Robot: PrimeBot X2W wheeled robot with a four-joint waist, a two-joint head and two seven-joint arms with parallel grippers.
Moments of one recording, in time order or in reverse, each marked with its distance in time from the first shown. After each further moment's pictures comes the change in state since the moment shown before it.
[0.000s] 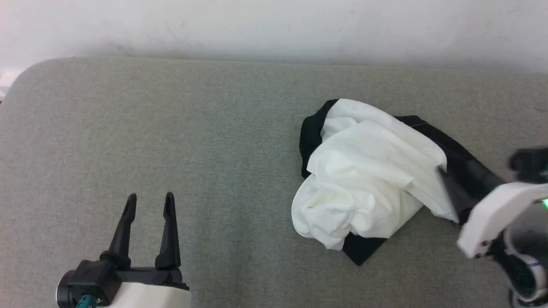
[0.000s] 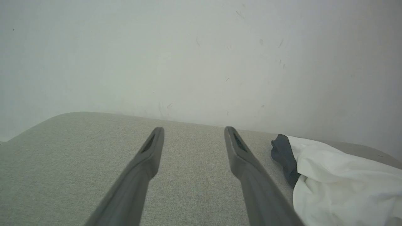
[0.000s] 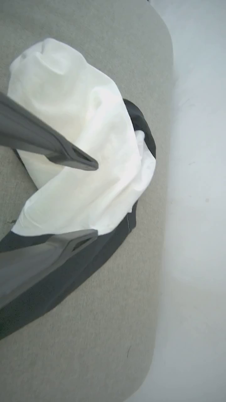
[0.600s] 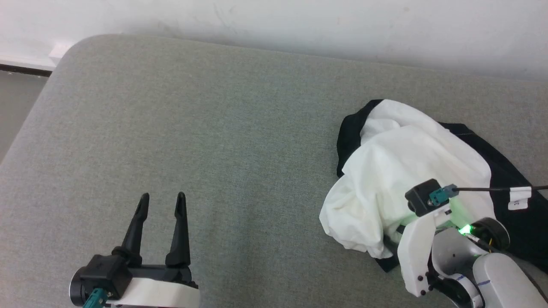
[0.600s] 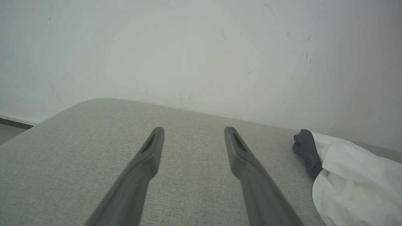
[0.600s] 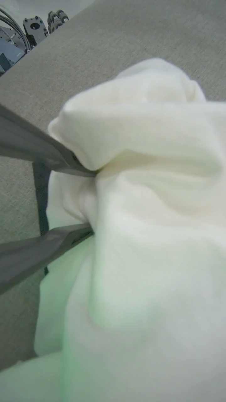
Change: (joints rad) left arm -0.025 -0.001 -0.034 0.048 -0.020 -0.001 0.000; right arm -0.038 -0.074 0.362 0.216 0.022 0.000 0.182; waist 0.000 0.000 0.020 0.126
